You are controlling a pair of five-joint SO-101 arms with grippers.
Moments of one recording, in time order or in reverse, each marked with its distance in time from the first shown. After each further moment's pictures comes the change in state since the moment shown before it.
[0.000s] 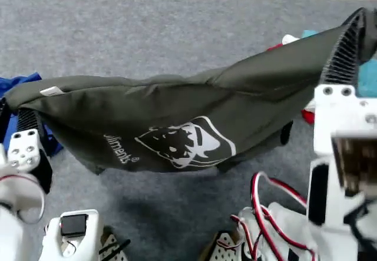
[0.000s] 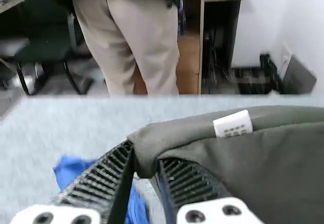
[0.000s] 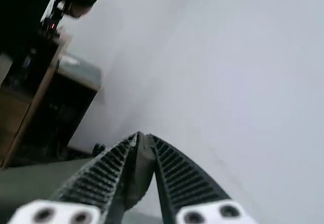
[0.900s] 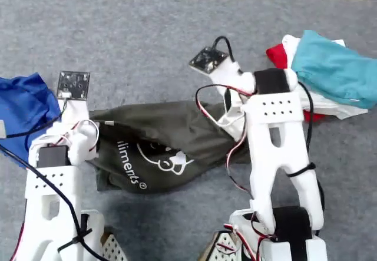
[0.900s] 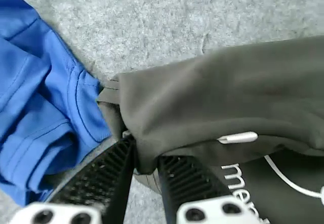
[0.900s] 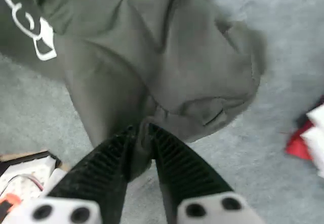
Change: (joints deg) left arm 1.6 1.5 75.9 -42.2 -3.3; right arm -17.1 0.0 95.0 -2.8 10.5
